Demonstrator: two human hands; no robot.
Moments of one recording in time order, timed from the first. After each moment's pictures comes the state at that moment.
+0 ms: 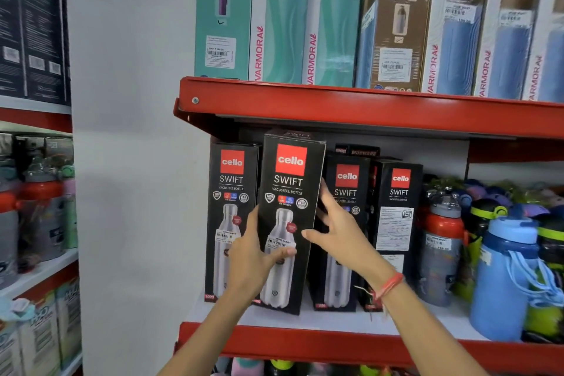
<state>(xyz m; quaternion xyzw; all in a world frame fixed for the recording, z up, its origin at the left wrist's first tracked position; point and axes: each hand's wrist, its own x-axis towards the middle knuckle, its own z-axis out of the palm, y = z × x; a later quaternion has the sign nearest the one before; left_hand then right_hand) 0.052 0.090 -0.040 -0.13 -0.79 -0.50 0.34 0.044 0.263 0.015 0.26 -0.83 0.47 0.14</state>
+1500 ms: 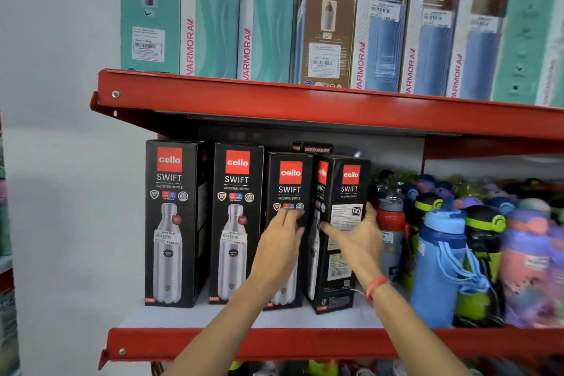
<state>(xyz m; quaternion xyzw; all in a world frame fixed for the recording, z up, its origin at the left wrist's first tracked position) 0.020 0.231 -0.030 -0.22 -0.84 -0.30 0.39 0.016 0.381 -0.012 -0.08 -0.79 0.49 0.36</state>
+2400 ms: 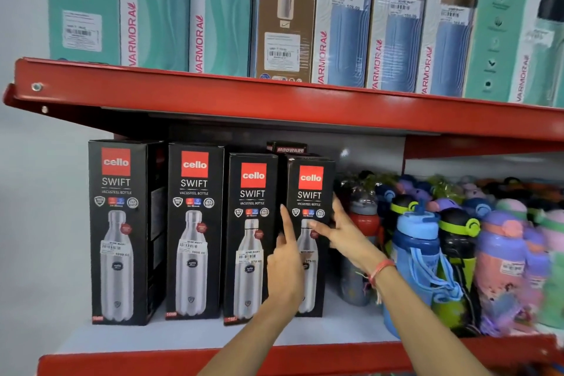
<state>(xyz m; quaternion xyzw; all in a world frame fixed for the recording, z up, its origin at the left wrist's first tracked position) -0.017 0.322 -0.063 -0.08 -0.87 -0.37 0.32 -0.024 0.446 0.002 0.16 -0.80 0.57 0.10</state>
